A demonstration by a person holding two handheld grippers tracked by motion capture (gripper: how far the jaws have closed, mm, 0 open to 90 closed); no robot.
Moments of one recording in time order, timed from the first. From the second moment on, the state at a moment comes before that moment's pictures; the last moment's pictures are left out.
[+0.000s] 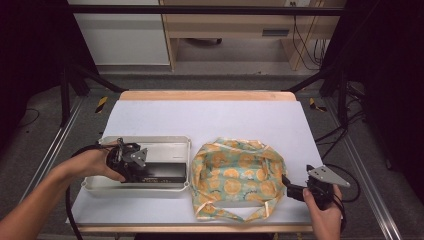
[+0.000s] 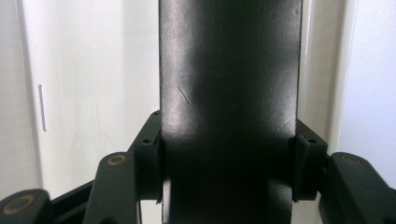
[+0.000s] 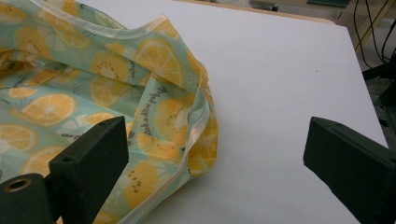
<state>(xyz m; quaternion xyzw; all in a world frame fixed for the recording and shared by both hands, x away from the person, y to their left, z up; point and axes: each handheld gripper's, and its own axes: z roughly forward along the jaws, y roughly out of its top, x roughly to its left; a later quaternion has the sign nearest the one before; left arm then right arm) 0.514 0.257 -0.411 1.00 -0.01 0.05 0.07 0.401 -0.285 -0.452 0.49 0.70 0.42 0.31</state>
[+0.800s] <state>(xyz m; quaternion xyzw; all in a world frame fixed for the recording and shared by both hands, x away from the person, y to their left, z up) 0.519 0.260 -0.419 1.00 -0.01 0.03 0.08 0.402 -0.284 -0.454 0.49 0.70 0.42 0.30</state>
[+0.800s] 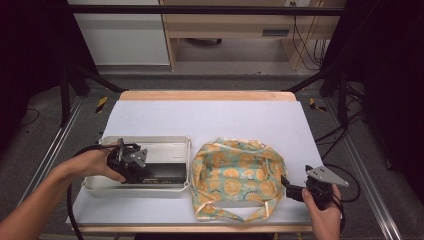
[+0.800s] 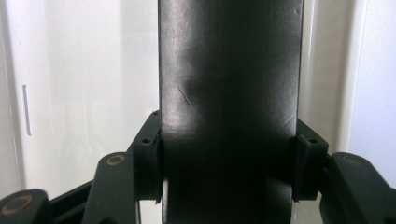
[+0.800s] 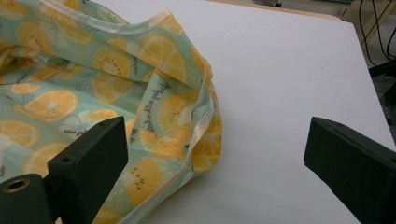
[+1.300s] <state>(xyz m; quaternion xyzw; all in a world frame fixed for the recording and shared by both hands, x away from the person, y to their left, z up) 0.522 0.262 -0.422 1.00 0.00 0.02 0.08 0.402 -0.283 -0.454 0.49 0.71 0.42 0.30</state>
